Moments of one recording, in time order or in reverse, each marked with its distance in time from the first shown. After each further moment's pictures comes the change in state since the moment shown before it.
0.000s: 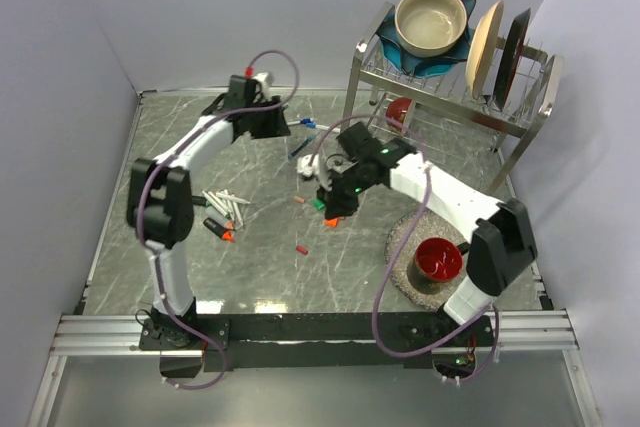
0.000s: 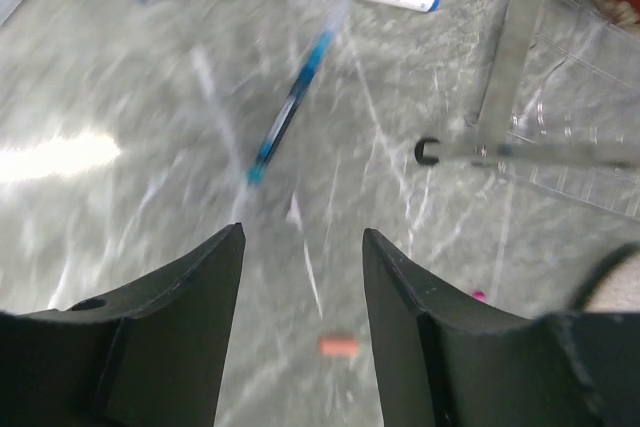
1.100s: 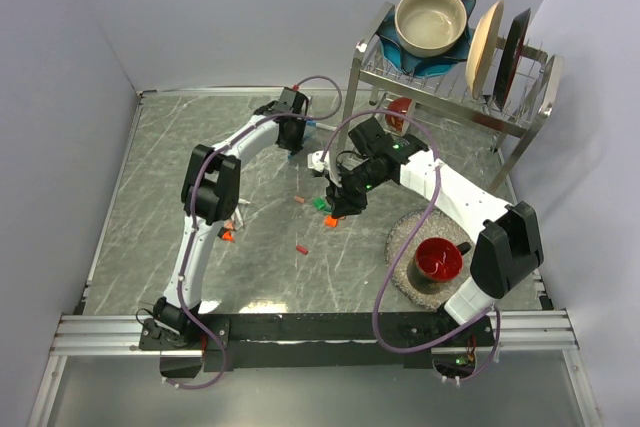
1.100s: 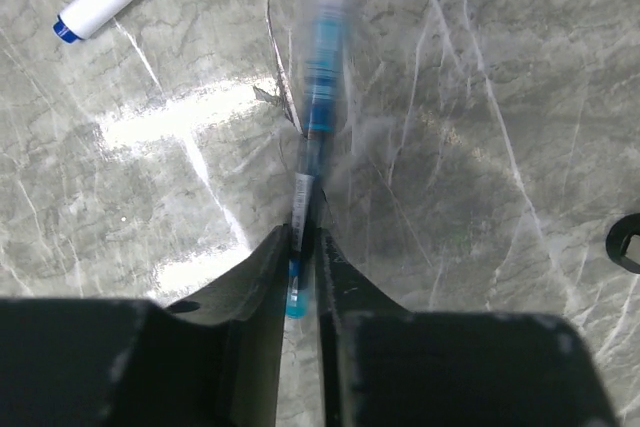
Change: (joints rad) left arm -0.155 0.488 0.478 -0.231 -0.317 0.211; right arm -0.093 -0.048 -0.002 -0.065 -0.085 -0.073
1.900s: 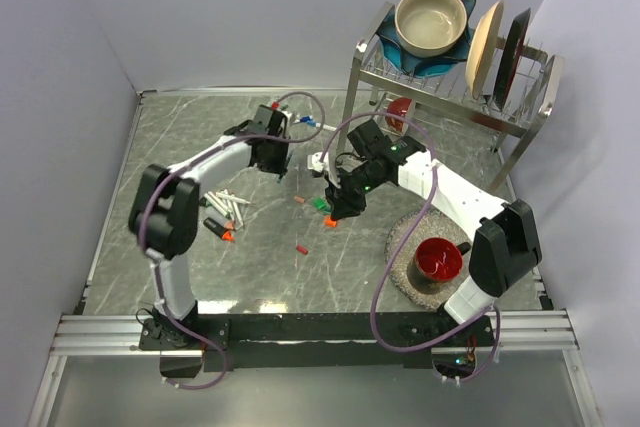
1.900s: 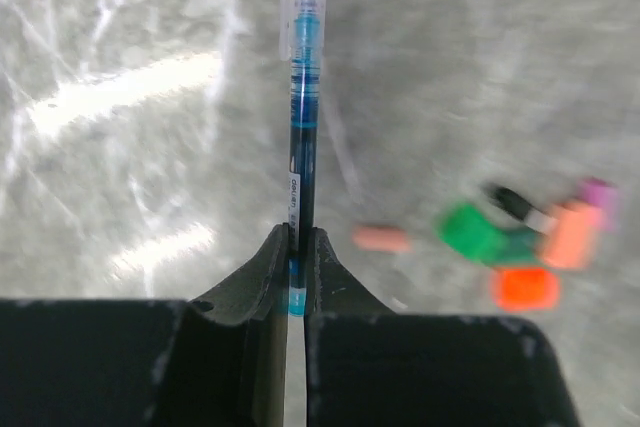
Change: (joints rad) left arm -0.007 -0.509 -0.618 0.099 0.097 -0.068; right arm 0.000 0.011 -0.019 0.023 -0.014 0.026
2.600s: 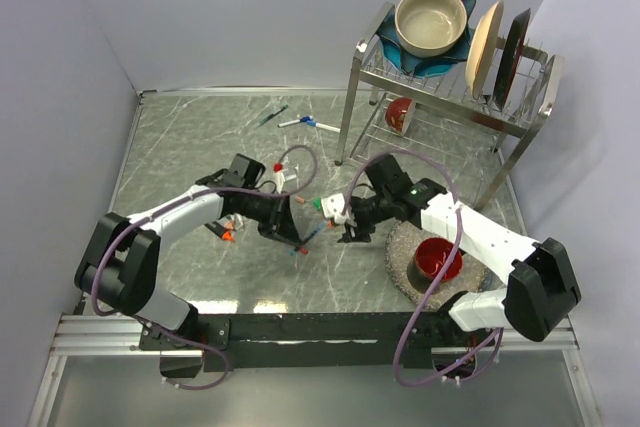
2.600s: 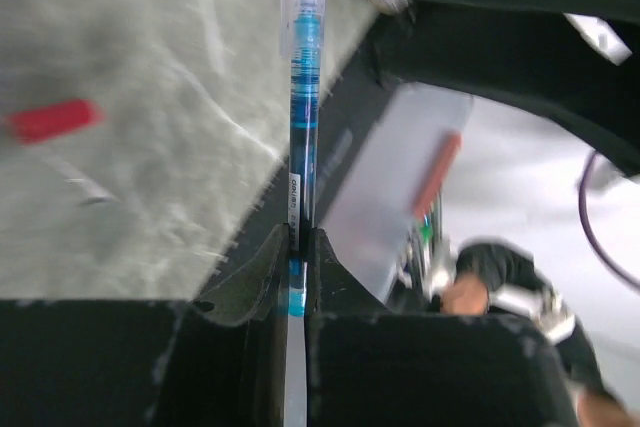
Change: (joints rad) left arm -0.022 -0.426 -0.567 0.043 0.914 -0.158; right arm 0.050 -0.286 -0.395 0.311 -0.009 -0.283
